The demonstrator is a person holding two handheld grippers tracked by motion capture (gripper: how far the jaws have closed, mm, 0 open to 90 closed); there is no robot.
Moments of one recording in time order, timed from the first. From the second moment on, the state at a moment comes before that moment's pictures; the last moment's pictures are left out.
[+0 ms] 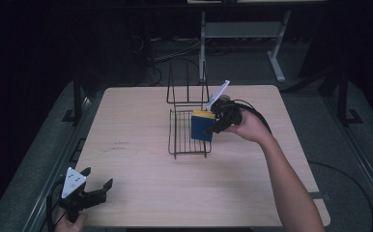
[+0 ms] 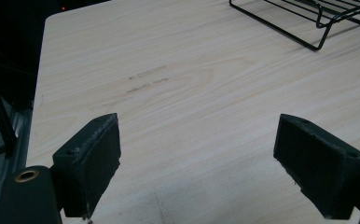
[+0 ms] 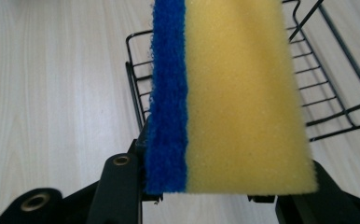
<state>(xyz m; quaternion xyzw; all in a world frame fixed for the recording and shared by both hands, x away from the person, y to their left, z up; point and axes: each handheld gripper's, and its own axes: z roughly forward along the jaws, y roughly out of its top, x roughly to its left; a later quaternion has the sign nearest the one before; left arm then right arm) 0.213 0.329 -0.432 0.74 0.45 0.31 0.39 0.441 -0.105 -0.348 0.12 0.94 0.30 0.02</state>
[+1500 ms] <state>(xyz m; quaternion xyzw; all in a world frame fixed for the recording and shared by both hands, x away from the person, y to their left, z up) 0.213 0.329 -0.432 0.74 0.45 0.31 0.39 0.482 -0.090 -0.380 0.16 0.94 0.30 0.02</state>
